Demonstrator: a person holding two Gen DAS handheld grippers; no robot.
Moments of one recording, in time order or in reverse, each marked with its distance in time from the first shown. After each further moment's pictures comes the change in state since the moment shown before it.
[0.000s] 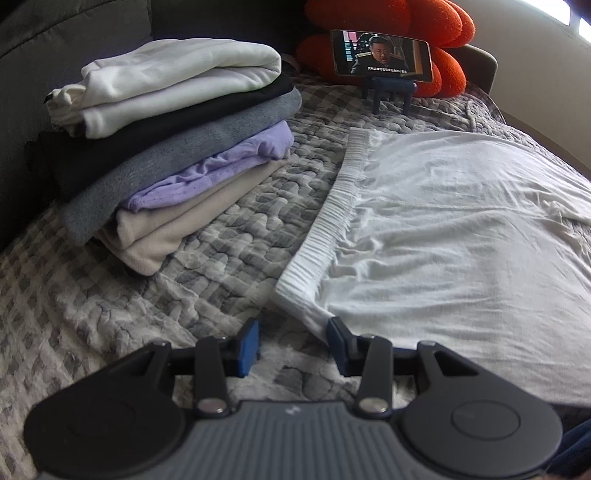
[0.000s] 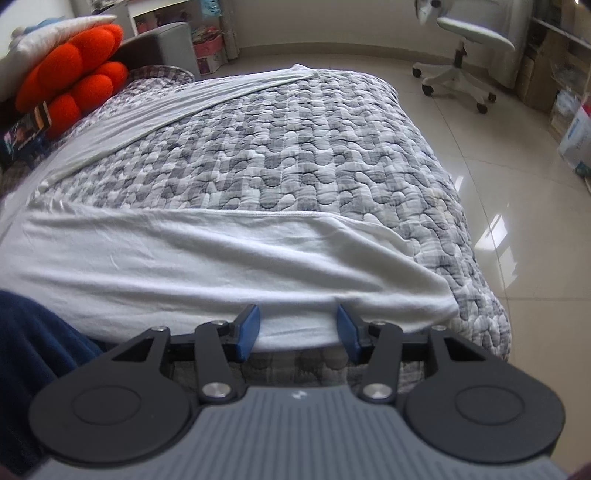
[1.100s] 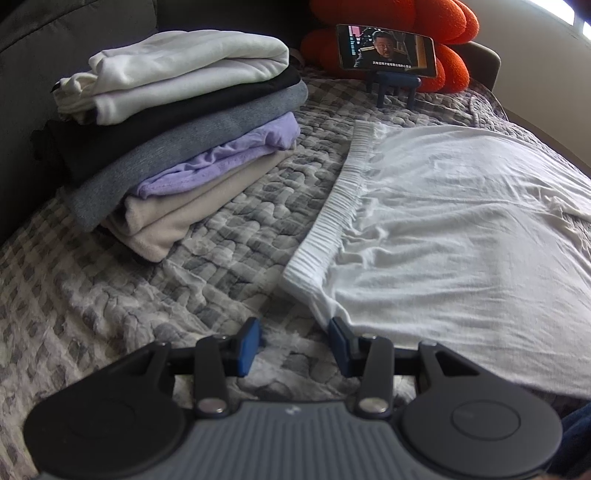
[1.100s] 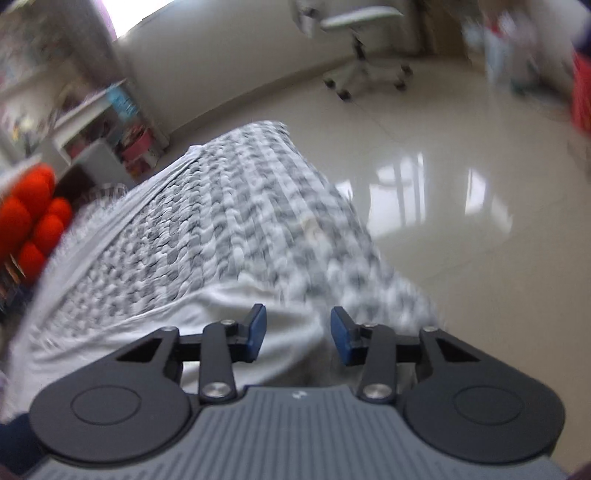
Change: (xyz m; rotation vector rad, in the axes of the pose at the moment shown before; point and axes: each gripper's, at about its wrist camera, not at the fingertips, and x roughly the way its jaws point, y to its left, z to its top) left arm -0.003 0.005 -0.004 -0.008 0.022 0.001; right arm -0.020 -0.096 0.019 0.325 -0.156 -0.003
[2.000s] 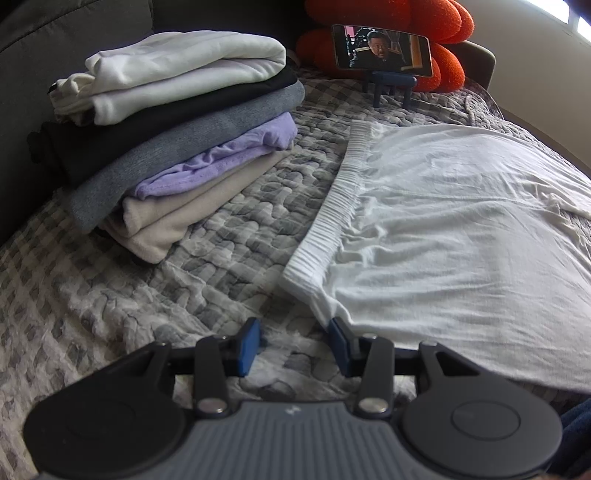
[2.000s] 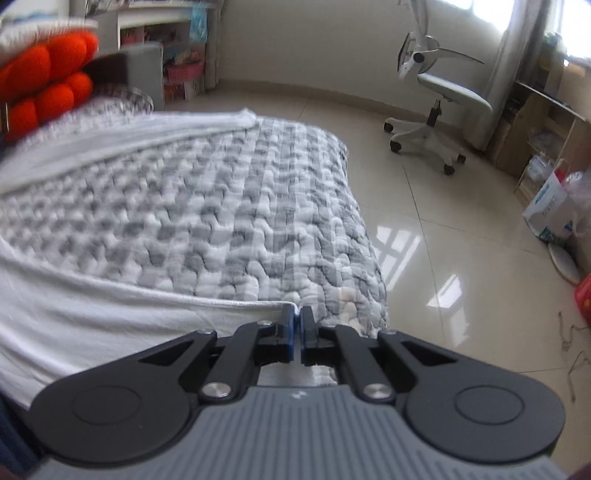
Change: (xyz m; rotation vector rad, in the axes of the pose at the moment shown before) left arm 0.001 0.002 -0.002 0.012 -0.008 -0.013; right arm 0.054 0.038 0.002 -0.450 0.018 -0.133
